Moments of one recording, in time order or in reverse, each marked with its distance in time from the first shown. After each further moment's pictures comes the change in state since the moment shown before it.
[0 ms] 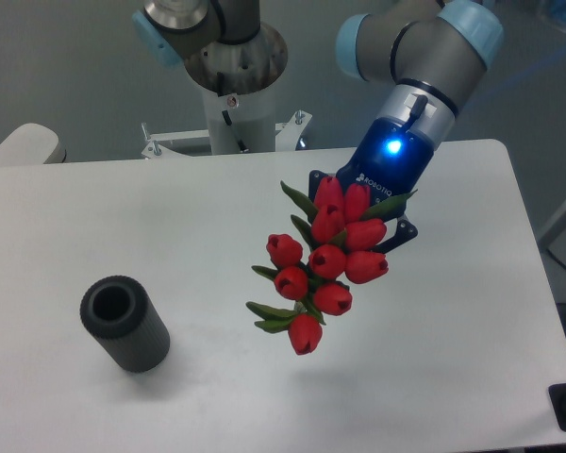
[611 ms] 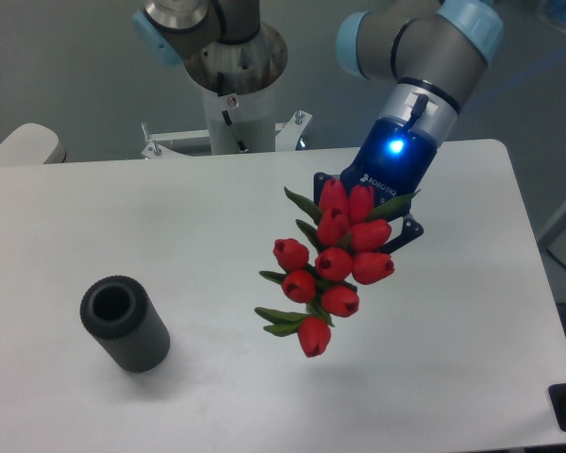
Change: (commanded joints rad) arm 0.011 0.047 -0.009 -0.006 0.257 0.015
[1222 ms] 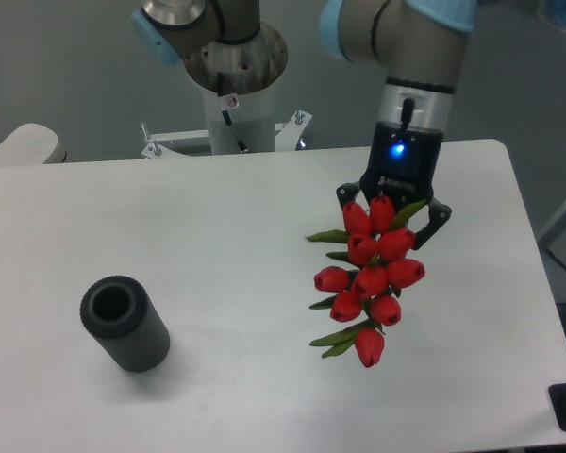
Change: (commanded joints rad) arm -0.156 0.019 -0.041 -0.003 0.600 0.118
